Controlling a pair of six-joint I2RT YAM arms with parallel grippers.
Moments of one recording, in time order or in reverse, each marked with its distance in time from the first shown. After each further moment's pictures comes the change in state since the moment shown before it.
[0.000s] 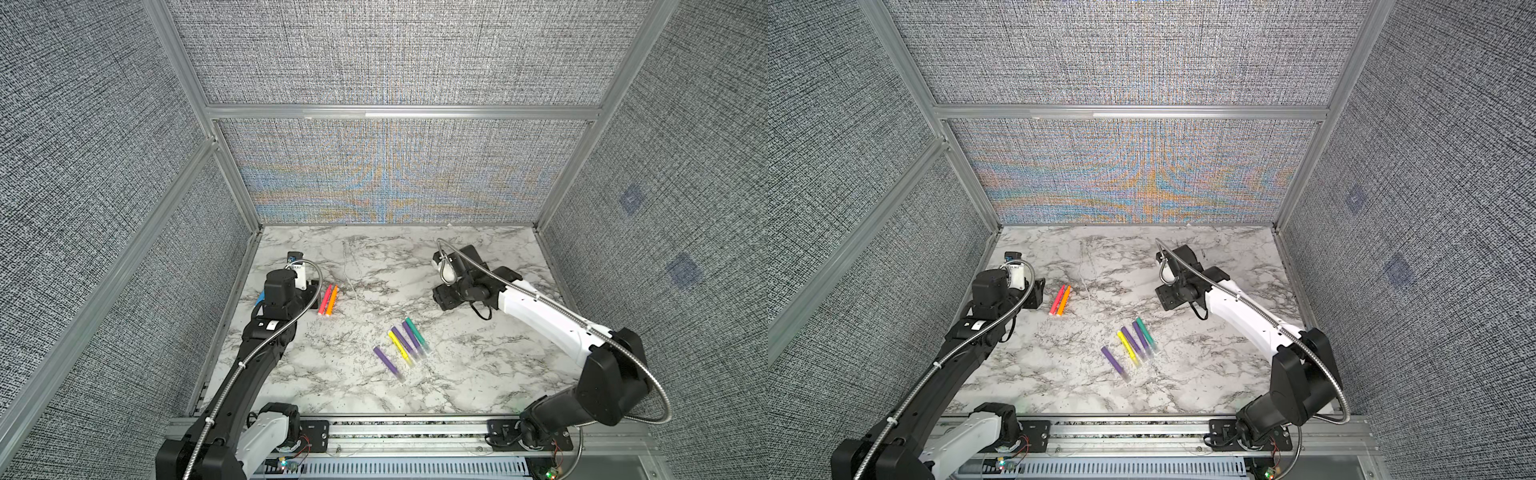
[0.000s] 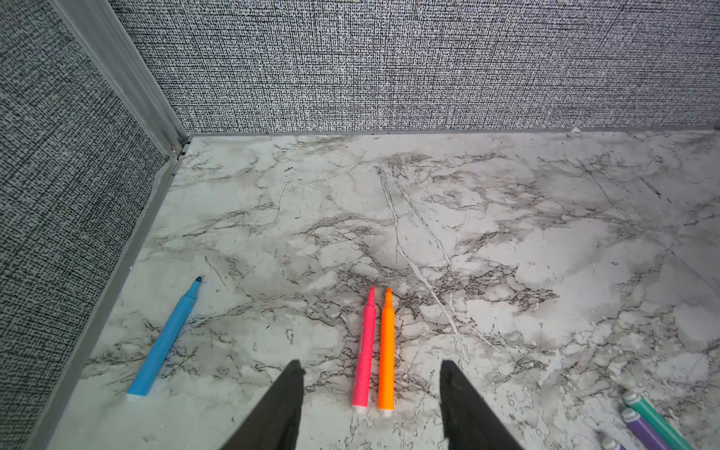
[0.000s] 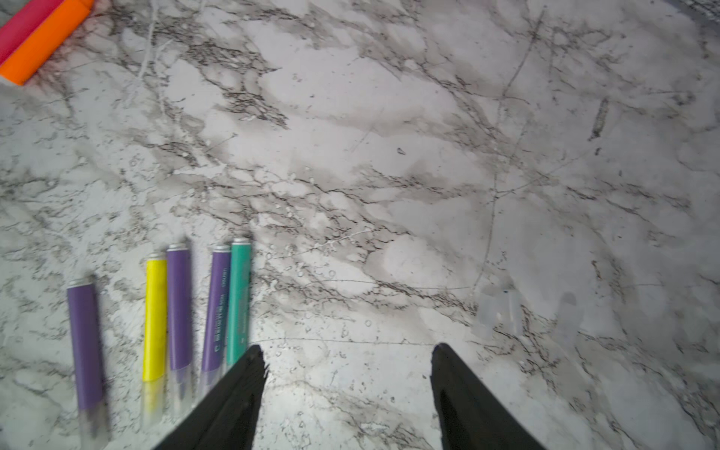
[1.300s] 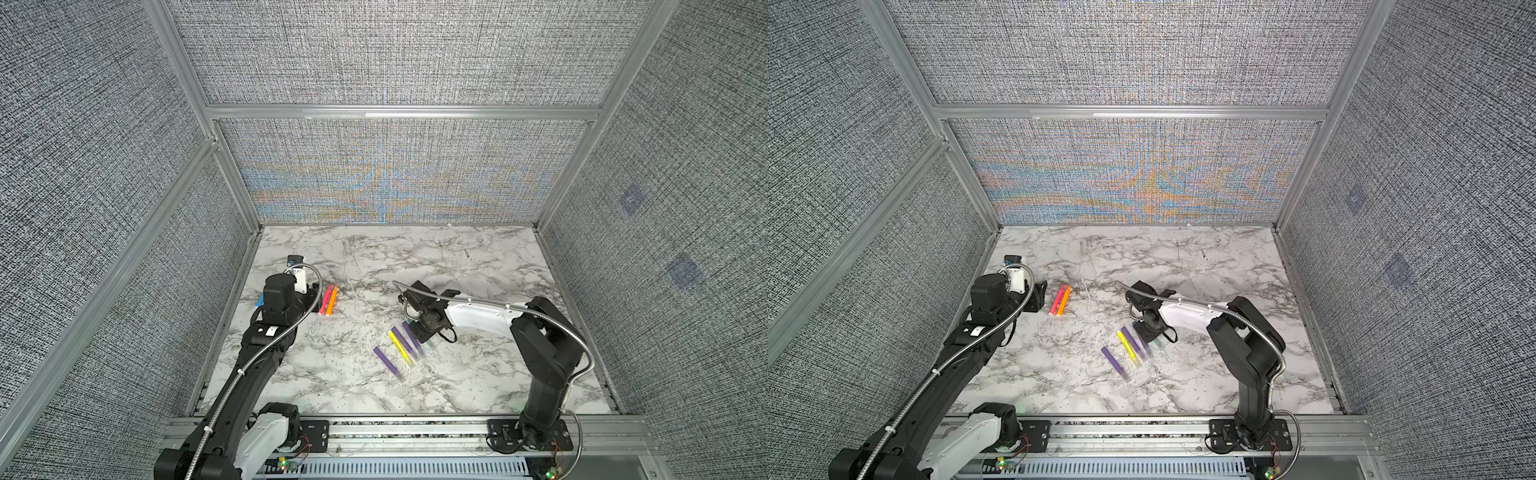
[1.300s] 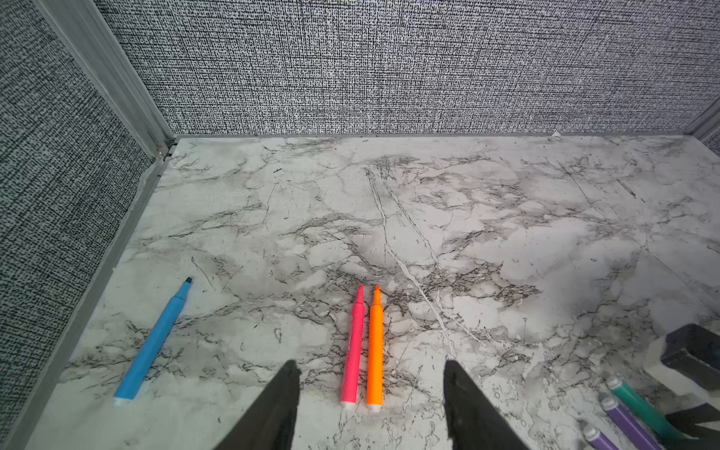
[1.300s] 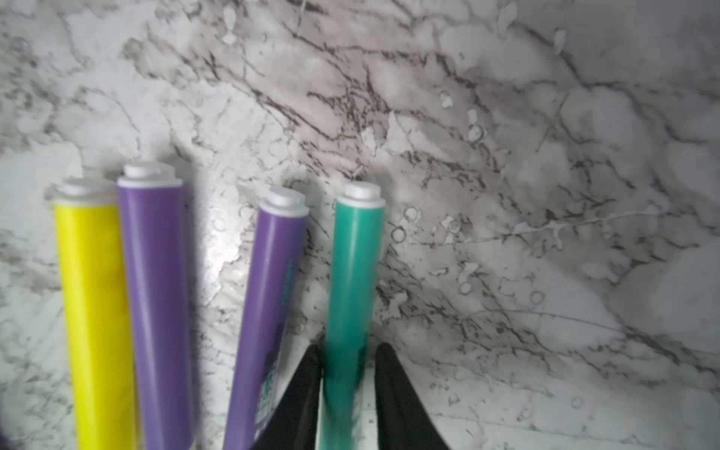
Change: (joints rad) left arm 0.000 -0.044 -0.033 0.011 0.029 -0.008; right arm 0.202 0.338 -0.057 0.096 0.058 0.070
